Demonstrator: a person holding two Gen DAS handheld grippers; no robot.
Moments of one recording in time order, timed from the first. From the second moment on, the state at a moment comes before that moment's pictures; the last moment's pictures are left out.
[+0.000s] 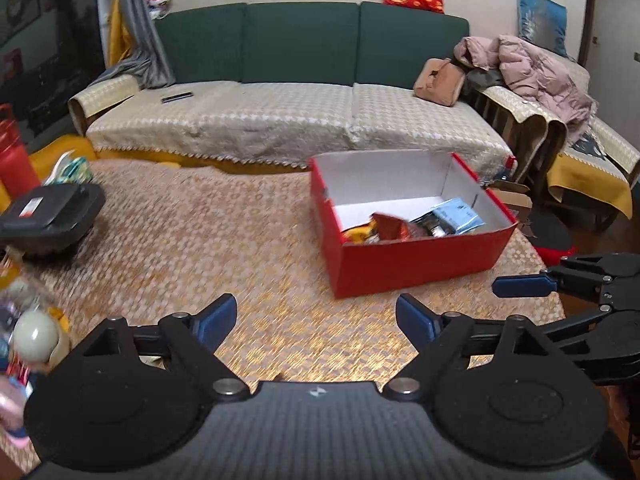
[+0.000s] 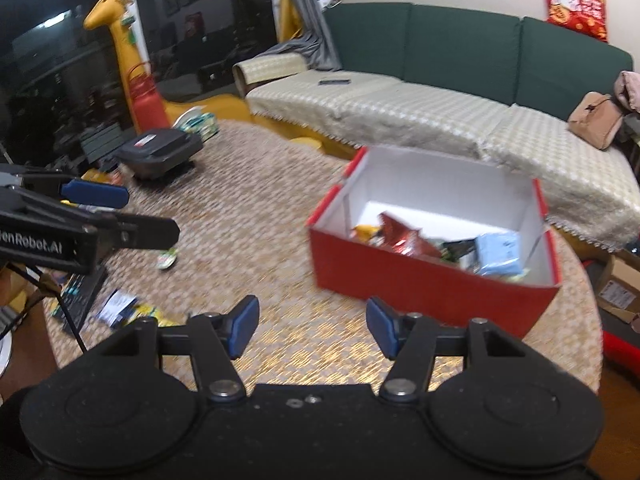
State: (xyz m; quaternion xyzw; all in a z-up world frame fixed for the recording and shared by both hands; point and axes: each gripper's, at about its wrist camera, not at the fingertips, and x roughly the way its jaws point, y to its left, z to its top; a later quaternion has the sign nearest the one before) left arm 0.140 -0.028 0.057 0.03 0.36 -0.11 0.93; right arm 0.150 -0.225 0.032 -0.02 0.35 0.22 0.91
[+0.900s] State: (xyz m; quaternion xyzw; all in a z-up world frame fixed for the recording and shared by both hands) left arm 0.131 0.119 -0.050 -0.07 0.45 0.04 0.89; right arm 0.156 -0.137 -0.046 -0.10 0.40 0.32 0.85
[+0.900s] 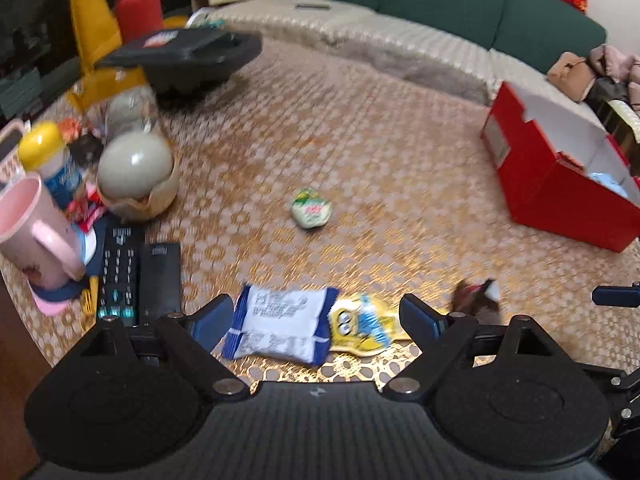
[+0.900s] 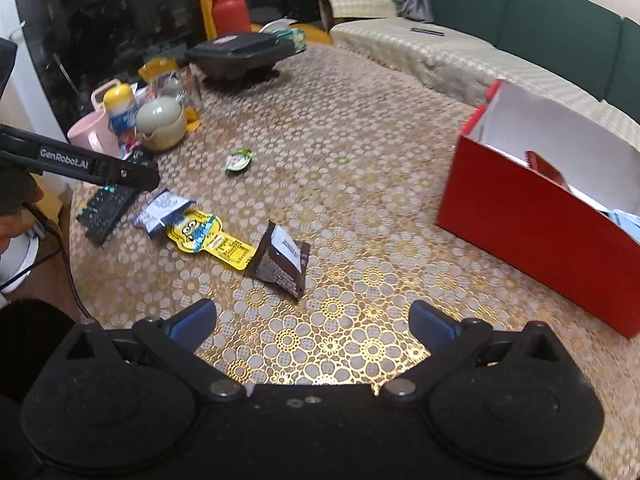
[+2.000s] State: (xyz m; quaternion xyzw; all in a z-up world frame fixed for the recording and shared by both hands) left arm 0.171 0.150 -0.109 -0.08 0.52 0.02 0.85; right arm 0.210 -0.064 -0.096 -0.17 0.43 0.38 0.80
